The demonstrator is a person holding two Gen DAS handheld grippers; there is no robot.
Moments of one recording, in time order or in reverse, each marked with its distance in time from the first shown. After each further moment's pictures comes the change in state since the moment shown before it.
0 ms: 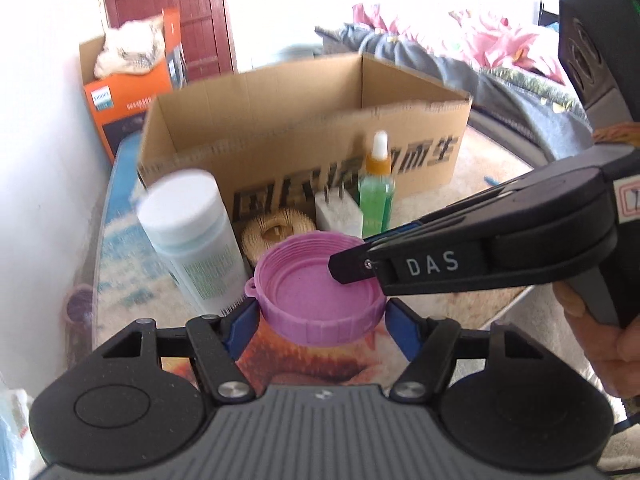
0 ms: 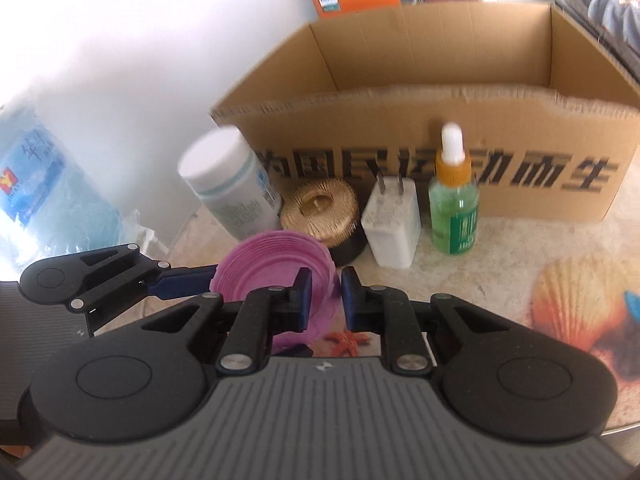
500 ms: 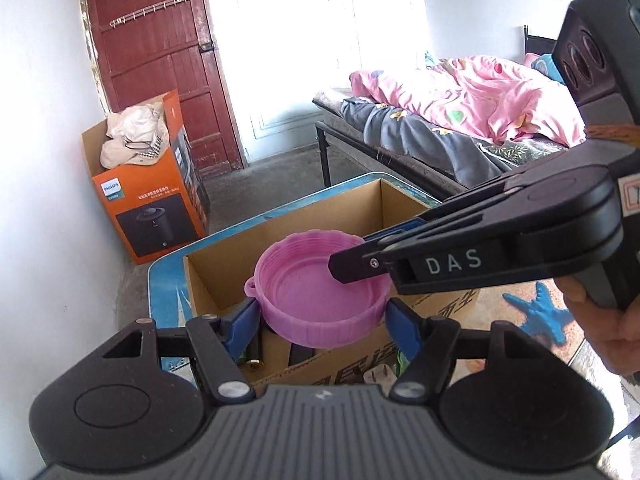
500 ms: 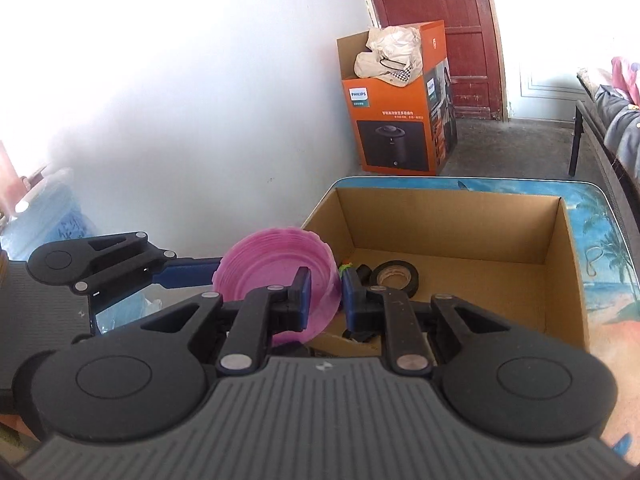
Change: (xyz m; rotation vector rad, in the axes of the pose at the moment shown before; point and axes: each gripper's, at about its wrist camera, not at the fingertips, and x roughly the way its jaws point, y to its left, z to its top) left arm -0.019 0.020 0.131 0.101 -0.116 0.025; right arm -0.049 -0.015 0.135 -0.087 -0.143 0.047
